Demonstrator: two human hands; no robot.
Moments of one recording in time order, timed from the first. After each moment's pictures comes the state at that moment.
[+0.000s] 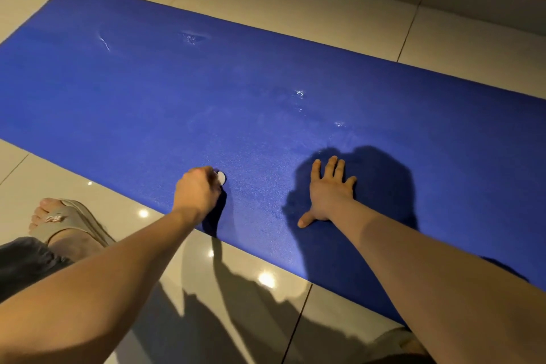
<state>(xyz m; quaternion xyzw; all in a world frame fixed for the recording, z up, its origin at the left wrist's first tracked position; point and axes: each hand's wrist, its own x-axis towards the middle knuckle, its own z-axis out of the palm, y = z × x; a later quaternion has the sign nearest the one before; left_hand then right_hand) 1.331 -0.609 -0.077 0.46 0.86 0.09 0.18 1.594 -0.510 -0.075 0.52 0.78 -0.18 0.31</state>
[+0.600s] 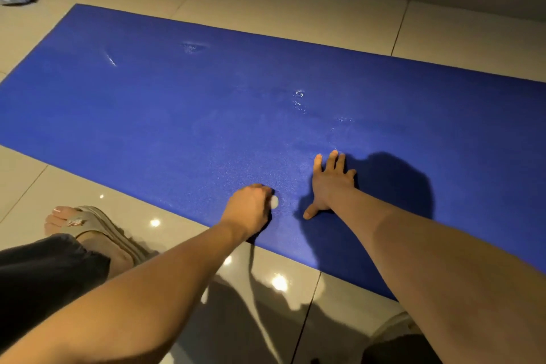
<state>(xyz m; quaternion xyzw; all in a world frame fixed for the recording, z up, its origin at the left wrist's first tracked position) 1.413 -0.622 -0.072 0.64 0.74 0.00 0.22 1.592 -0.514 -0.070 0.52 0.77 -0.17 0.32</state>
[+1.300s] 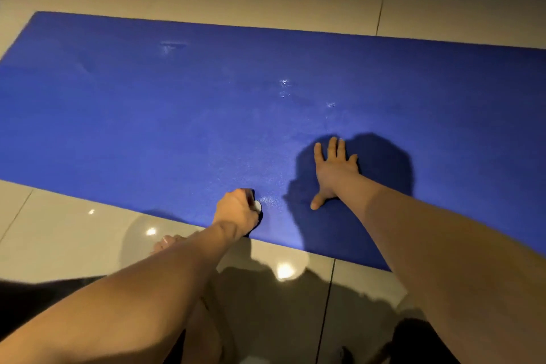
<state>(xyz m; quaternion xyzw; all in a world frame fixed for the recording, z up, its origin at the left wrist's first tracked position) 1.375 -0.628 -0.081 0.54 0.79 -0.02 0.29 1.589 -0.513 -0.073 0.55 0.75 -0.17 0.32</state>
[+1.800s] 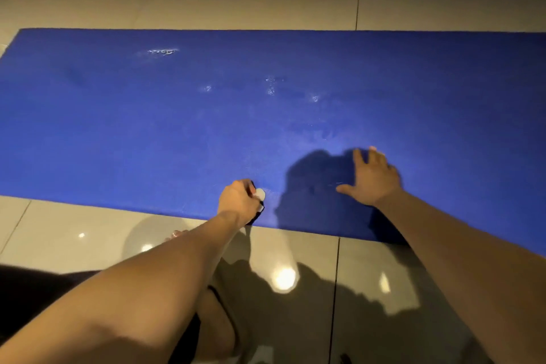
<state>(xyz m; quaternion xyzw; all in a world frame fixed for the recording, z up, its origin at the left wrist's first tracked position) 1.374 -0.639 -0.074 0.47 0.80 0.07 0.36 1.669 -0.583 -0.077 0.68 0.69 -0.19 0.15</state>
